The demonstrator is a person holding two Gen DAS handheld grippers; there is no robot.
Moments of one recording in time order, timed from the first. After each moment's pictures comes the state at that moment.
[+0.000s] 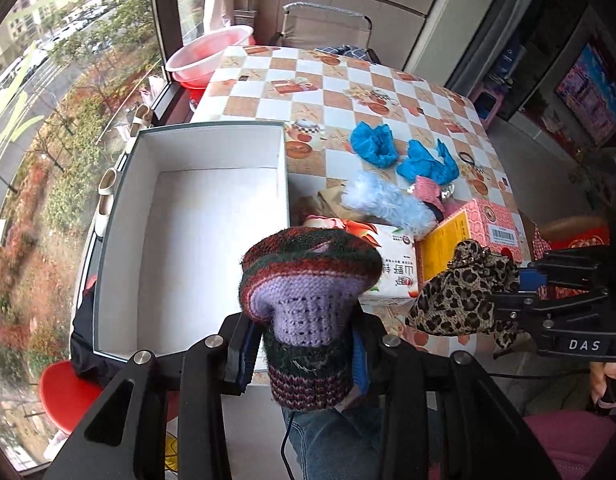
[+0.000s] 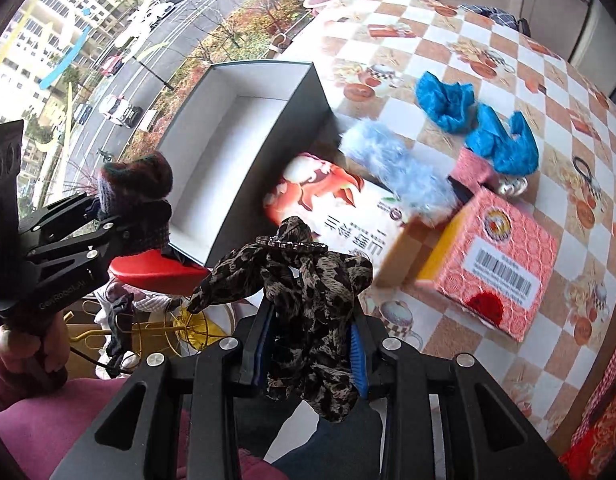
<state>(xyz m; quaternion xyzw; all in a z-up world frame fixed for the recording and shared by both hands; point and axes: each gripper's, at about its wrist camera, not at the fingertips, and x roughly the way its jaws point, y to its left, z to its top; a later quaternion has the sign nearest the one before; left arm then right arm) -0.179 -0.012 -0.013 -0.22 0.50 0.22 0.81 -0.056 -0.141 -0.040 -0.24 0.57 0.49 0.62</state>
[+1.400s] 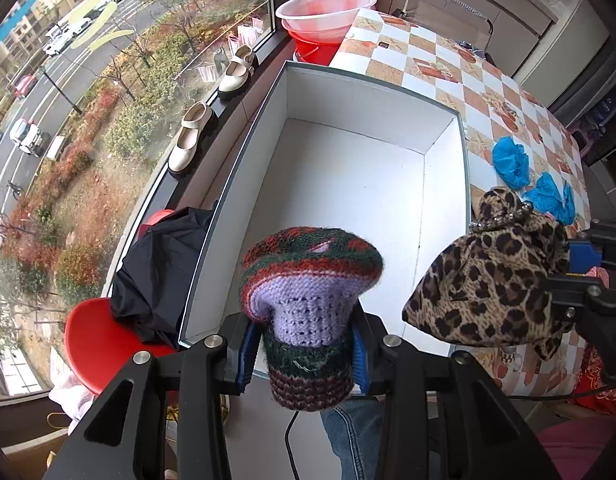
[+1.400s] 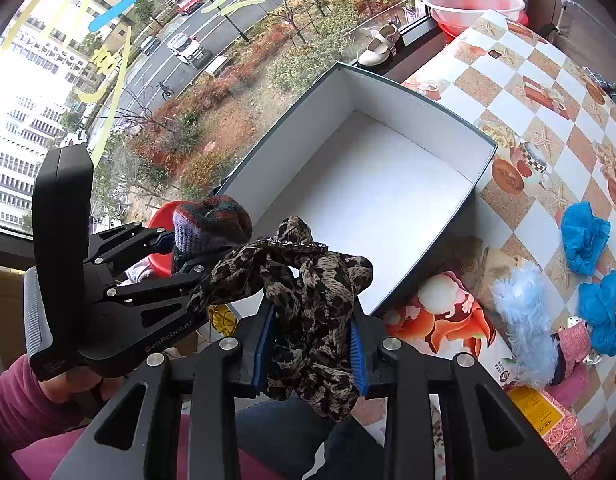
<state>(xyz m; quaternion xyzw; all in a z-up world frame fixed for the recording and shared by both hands) -0.225 0.083 -0.065 -0.28 0.54 0.35 0.71 -0.102 0.021 -0.052 -0.30 0.54 0.59 0.51</state>
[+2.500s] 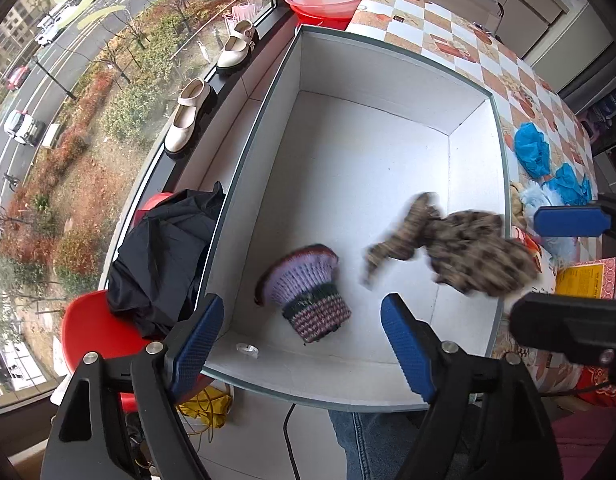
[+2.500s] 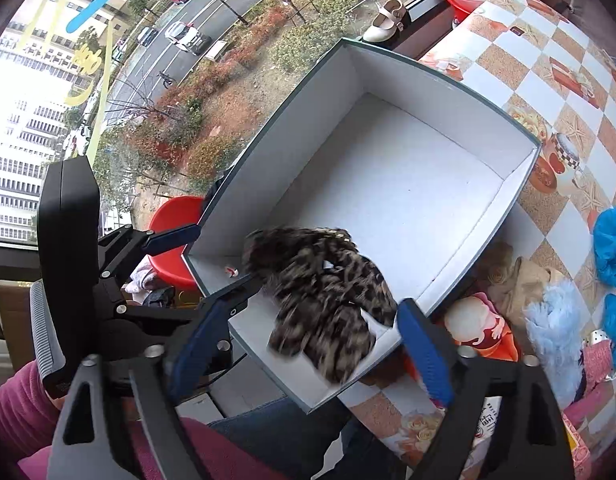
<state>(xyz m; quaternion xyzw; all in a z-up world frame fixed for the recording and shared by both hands) -0.222 0.112 -0.099 -0.30 0.57 0.33 0.69 -0.104 0.057 -0.081 -0.30 0.58 0.58 0.49</state>
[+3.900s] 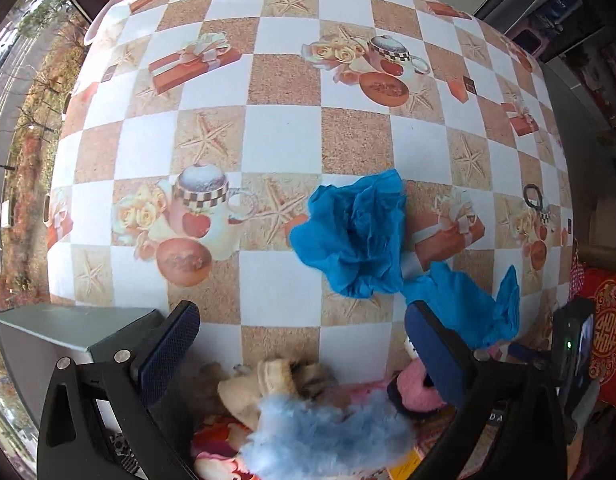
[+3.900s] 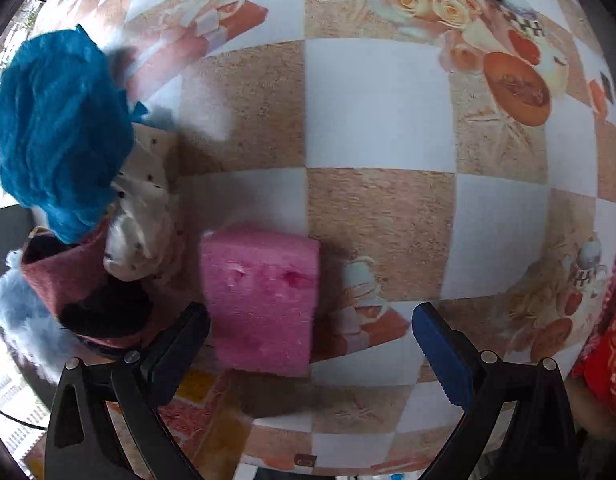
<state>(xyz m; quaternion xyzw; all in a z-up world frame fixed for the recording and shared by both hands) 0.160 0.058 -0.142 -0.22 0.66 0.18 0.69 0.212 -0.185 -0.230 -0.19 0.74 0.21 0.61</state>
